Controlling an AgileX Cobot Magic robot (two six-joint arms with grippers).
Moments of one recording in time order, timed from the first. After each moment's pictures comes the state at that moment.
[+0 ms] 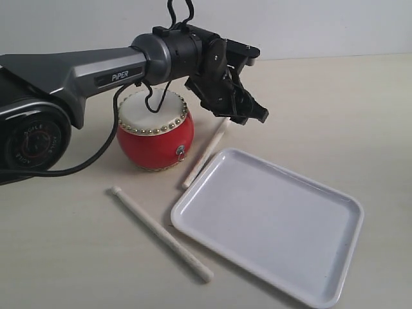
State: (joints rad) left arm -0.70 2.52 -2.14 -0.02 0.74 0.00; right arm -0.03 0.01 -0.01 -0.02 0.14 0.03
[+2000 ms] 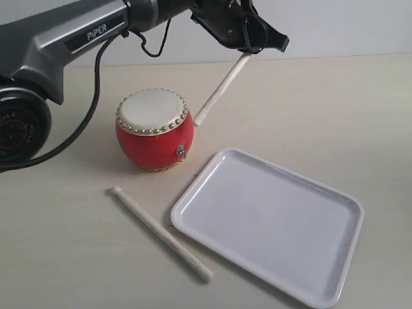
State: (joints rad) left arm -0.70 2.44 -2.38 -0.02 0.78 -0.01; right arm -0.03 0.01 -0.01 -0.02 0.14 0.03
